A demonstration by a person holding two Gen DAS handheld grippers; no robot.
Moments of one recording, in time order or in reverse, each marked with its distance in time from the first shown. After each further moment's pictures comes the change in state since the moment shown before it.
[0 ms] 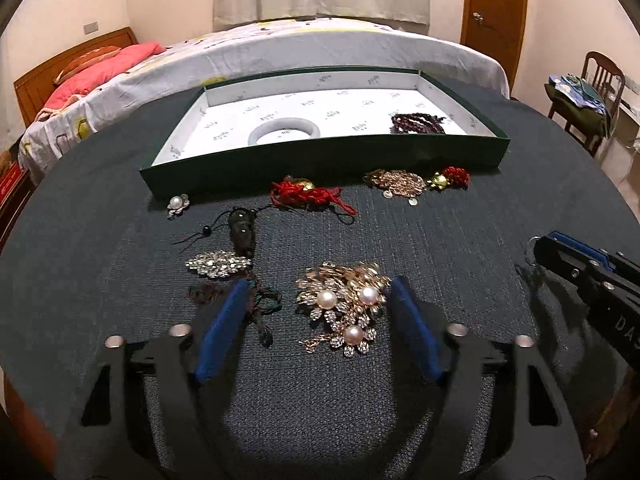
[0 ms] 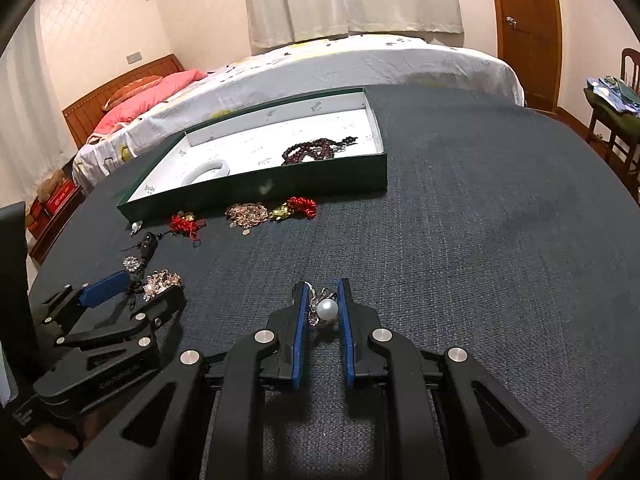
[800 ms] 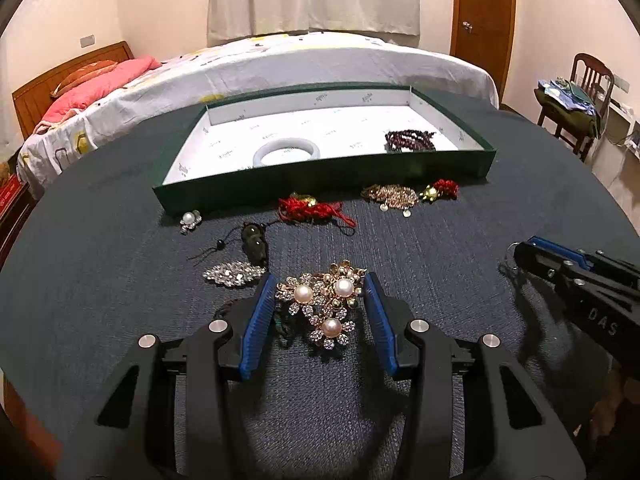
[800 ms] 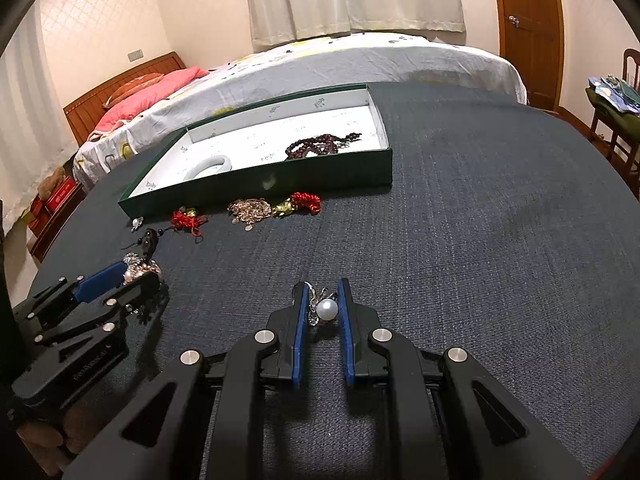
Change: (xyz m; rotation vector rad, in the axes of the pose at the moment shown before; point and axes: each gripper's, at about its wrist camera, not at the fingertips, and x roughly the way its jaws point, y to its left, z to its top) left arm -0.022 0.008 0.002 0.017 -0.062 -0.019; right arm 0.003 0.000 -0.001 -0.002 0.003 0.005
